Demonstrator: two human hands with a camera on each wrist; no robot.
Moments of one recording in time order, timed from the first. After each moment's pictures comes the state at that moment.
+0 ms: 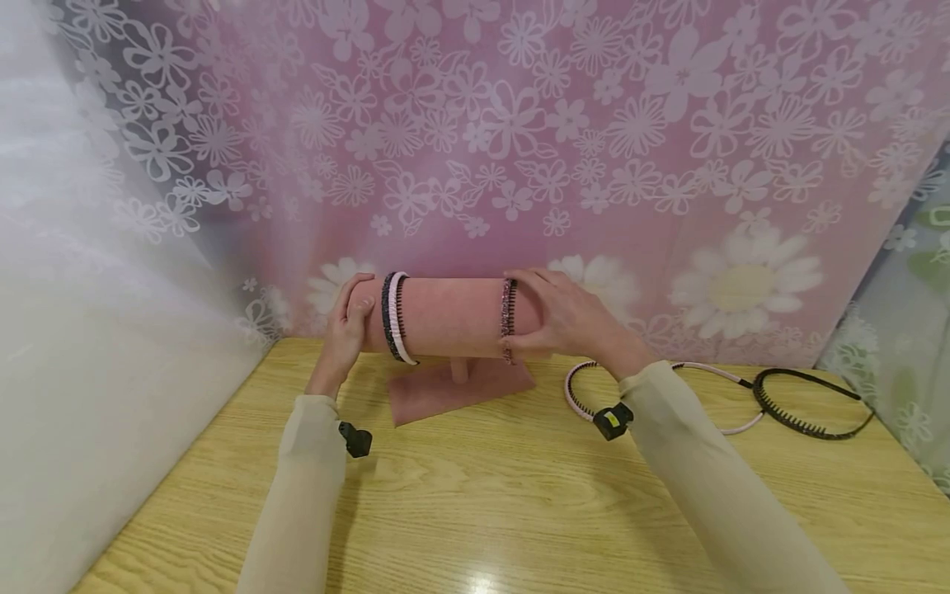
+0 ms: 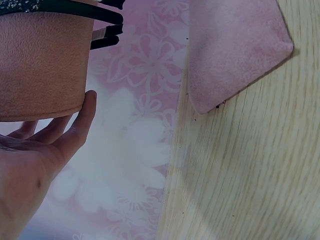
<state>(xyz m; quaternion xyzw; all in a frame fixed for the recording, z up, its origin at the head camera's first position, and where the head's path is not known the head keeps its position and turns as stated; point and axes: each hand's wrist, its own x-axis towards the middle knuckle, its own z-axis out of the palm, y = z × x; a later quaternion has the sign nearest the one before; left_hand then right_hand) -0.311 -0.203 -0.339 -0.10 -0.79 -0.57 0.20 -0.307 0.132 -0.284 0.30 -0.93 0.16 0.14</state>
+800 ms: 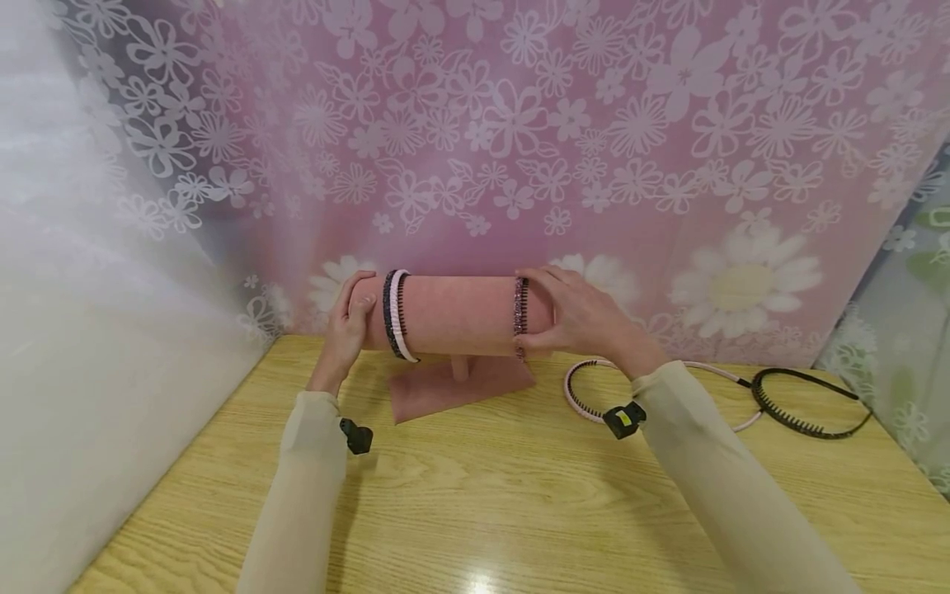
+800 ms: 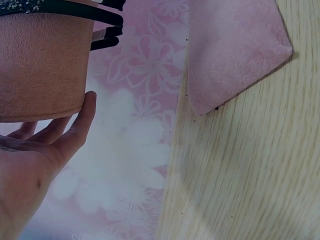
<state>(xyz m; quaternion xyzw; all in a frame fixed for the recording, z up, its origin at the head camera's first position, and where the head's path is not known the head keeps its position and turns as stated) -0.307 -0.201 -0.336 -0.11 -0.79 -0.57 0.21 -0.302 0.144 -0.281 0.29 -0.94 0.16 0.13</state>
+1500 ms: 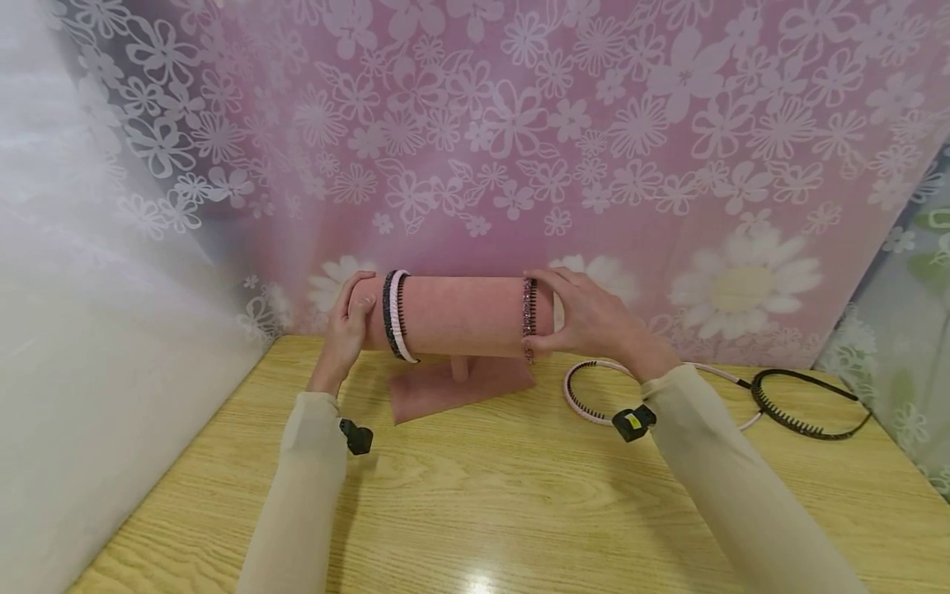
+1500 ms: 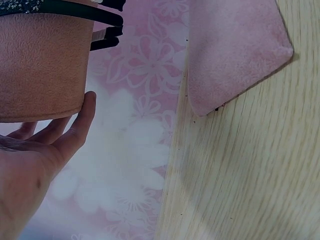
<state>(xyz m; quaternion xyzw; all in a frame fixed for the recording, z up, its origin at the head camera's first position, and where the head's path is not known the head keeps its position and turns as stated) -0.309 -0.202 -0.336 -0.10 -0.79 -0.57 0.20 -0.299 0.154 -0.280 0.29 -0.94 0.16 0.12</state>
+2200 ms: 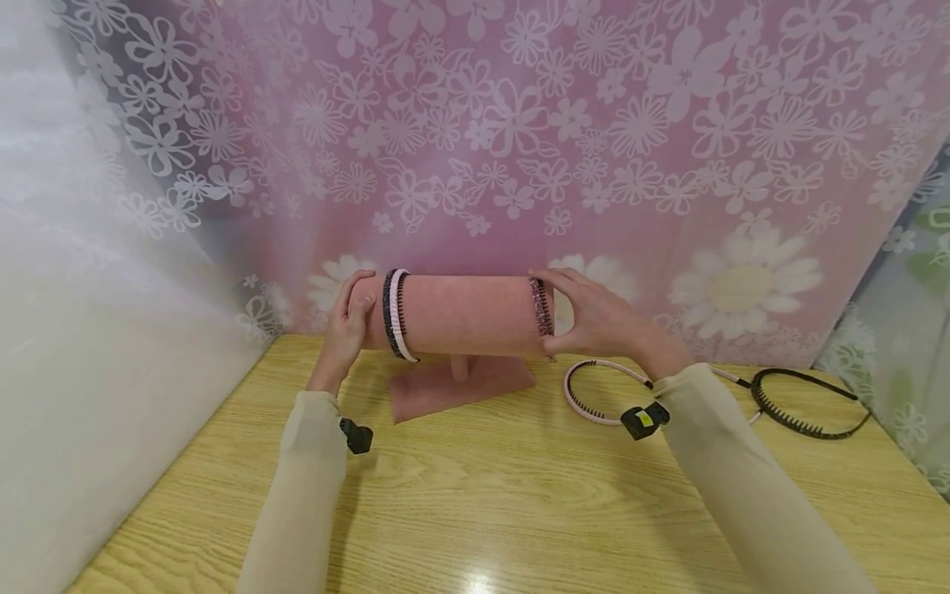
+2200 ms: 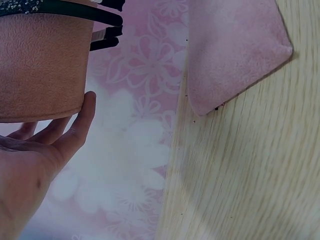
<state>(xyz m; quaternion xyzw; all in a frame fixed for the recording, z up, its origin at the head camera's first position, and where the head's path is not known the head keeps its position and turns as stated) -0.310 -0.202 -0.338 -0.11 -0.78 -0.57 0.21 -0.301 0.163 -0.279 0.32 -0.92 0.19 0.09</state>
